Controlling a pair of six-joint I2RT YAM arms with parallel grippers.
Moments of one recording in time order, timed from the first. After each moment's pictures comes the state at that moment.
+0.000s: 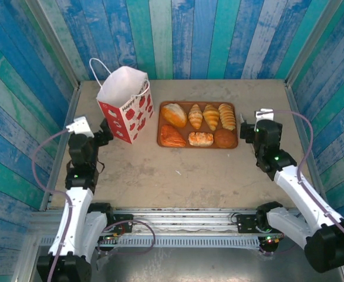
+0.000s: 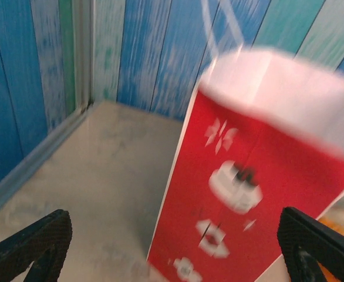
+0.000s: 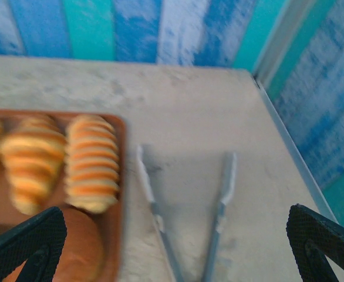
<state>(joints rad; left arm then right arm) 0.04 0.70 0.48 0.01 -0.10 -0.24 0.25 0.95 0.61 -0.14 0.45 0.06</state>
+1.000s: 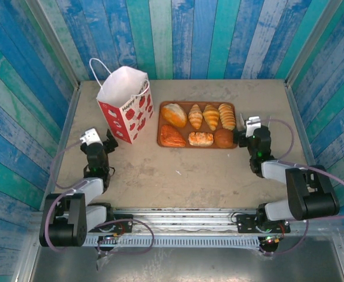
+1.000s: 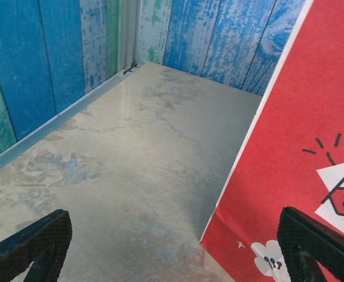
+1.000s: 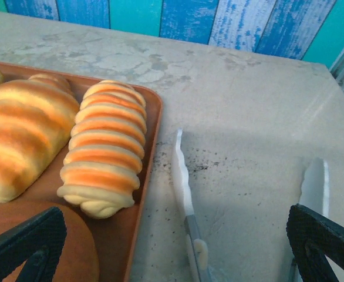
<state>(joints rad) 0.01 1.15 0.18 0.77 -0.28 -0.23 0.13 1.41 0.36 0.68 0.13 -0.10</state>
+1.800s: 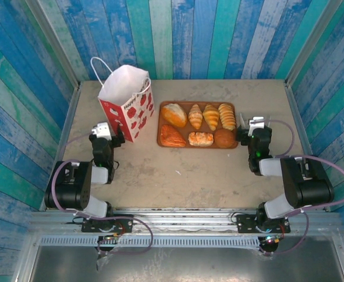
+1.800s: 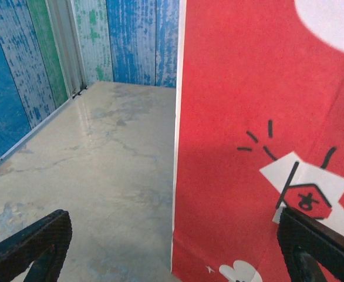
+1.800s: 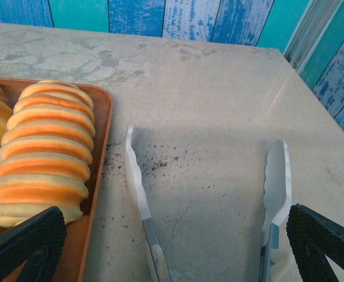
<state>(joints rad) -0.03 1.48 0.24 1.08 -0.19 -0.07 0.12 1.51 0.38 0.78 0.27 -0.04</state>
